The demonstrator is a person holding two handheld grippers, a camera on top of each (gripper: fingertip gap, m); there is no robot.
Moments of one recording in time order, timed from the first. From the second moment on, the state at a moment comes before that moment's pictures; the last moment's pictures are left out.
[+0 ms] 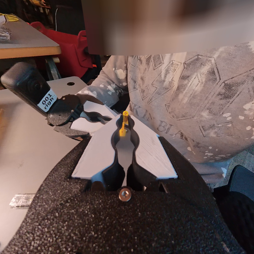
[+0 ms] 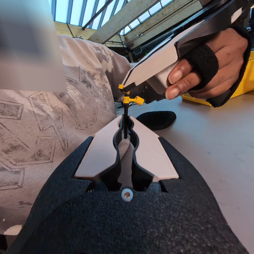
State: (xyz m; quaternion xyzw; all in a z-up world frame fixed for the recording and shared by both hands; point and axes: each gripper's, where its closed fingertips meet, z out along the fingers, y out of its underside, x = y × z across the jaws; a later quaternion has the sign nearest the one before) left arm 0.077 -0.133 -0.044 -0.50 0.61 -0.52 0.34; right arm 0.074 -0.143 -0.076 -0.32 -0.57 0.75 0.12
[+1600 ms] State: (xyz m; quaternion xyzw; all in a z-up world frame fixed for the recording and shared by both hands) left arm 0.117 -0.165 -0.025 -0.39 0.70 -0.48 0.35; right arm 0.110 -0.175 -0.052 -0.19 -0.56 0.81 0.07
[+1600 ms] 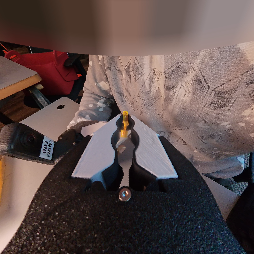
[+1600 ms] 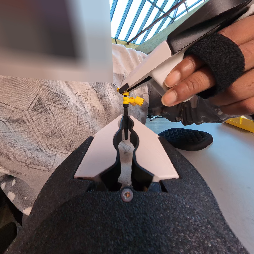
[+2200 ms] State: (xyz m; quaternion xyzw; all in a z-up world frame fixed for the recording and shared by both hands) left arm 0.081 -0.104 -0.010 -0.56 0.54 -0.45 0.43; right arm 0.077 -0.132 -0.062 -0.30 -0.56 0.74 0.21
